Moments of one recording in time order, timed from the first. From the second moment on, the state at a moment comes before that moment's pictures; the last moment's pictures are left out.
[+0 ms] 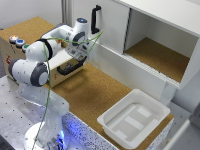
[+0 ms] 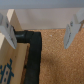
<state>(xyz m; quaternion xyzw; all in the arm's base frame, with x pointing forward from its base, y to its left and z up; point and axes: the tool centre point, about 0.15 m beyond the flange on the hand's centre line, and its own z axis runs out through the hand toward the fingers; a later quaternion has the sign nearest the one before) 0.361 0.113 0.396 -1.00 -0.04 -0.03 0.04</state>
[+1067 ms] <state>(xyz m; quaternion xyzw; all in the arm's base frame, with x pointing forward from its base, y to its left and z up) 0.334 0.128 0.325 -0.99 -0.02 -0.04 0.10</state>
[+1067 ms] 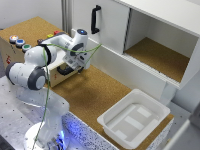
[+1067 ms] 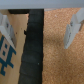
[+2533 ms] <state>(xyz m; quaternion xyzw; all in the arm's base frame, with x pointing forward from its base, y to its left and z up) 0.346 0.161 0.300 -0.99 -0.06 -0.03 0.12</state>
